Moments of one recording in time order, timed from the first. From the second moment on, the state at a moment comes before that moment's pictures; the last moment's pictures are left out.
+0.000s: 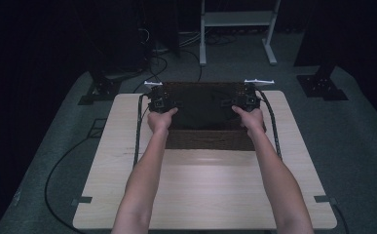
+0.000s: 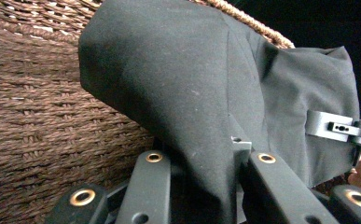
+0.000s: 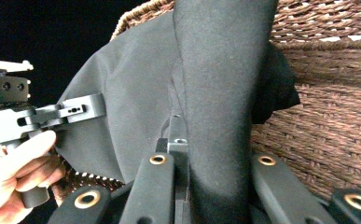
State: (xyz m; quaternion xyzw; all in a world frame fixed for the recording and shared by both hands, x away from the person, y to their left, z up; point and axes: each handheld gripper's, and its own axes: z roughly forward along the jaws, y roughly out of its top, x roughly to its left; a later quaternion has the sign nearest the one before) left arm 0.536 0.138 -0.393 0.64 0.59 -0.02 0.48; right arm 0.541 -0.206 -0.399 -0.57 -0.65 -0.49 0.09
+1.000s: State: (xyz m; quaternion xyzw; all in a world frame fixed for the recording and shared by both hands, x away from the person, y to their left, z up) left arm 0.527 0.153 -0.381 0.61 0.60 0.01 0.51; right arm 0.540 -0.207 -0.387 -0.60 -0.68 -0.42 0.02
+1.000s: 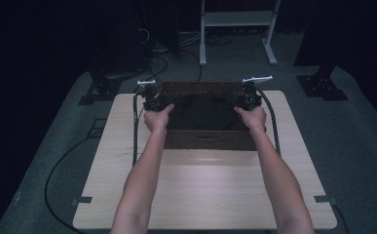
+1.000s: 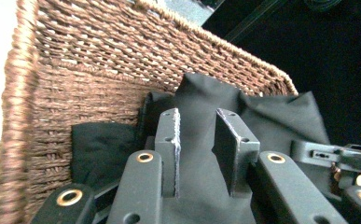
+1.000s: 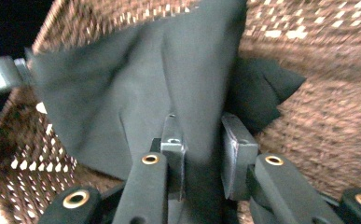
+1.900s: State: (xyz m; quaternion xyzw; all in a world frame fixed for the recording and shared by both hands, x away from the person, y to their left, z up) left arm 0.514 0.160 -0.369 0.61 0.58 0.00 0.53; right arm 0.524 -0.229 -0.371 -0.59 -0.66 -0.46 0.02
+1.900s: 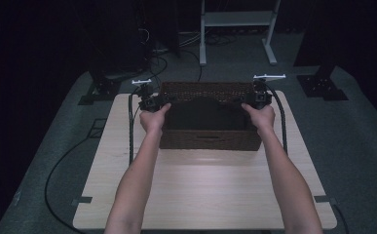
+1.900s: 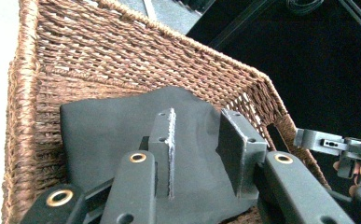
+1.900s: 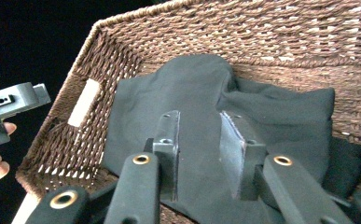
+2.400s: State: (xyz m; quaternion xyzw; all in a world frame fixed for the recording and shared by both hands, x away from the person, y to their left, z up) left arm 0.505 0.163 -0.363 0.62 0.56 0.00 0.55; right arm 0.514 -0.236 -0.366 -0.57 -0.67 -0.48 0.03
